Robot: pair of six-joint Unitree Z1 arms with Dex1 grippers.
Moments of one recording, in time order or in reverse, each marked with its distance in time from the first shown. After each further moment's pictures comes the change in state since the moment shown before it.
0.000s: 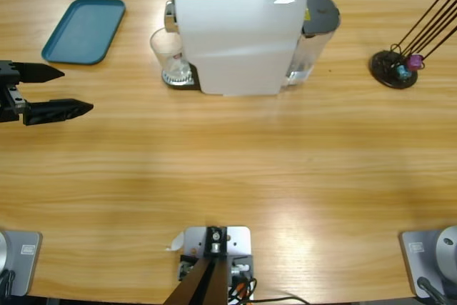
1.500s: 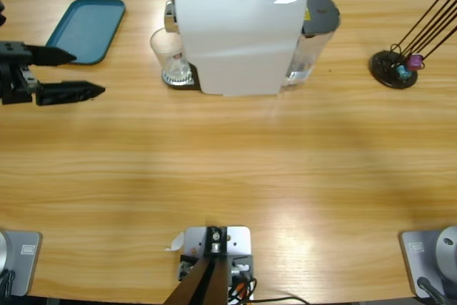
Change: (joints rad) arm 0 0.001 0.068 -0.030 -0.092 -0.031 0.004; arm 1 0.006 0.261 -0.159 0.129 0.048 0.008
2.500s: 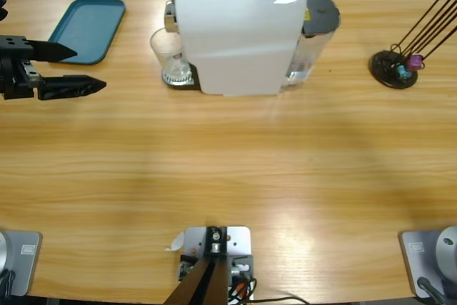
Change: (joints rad) arm 0 0.010 0.011 -0.007 -0.003 0.000 0.000; arm 1 0.003 0.032 -0.017 0.008 -0.044 -0.003
